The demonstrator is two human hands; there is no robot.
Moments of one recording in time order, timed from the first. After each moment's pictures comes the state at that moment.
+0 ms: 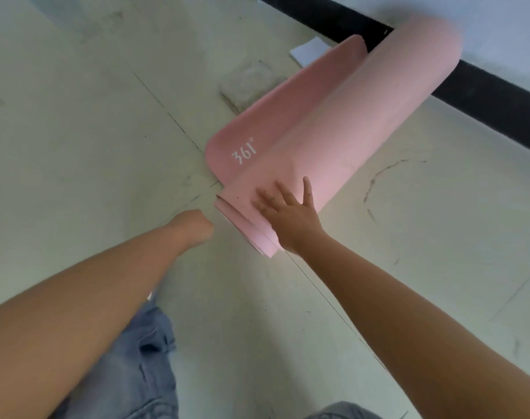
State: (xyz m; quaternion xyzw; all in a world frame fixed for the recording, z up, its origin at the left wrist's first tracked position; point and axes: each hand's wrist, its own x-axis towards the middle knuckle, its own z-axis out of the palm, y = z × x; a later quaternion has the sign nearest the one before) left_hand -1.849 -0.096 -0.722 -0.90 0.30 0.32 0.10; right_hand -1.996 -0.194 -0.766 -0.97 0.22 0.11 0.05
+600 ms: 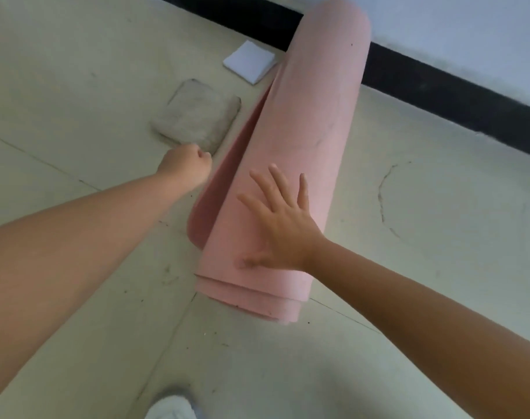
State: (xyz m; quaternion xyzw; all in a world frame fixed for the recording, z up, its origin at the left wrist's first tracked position) left_hand -1.648 -0.304 -0.756 -0.81 0.53 0.25 -0.06; right_hand -1.826 -0.250 -0.760 -0.90 0.41 0.06 0.12
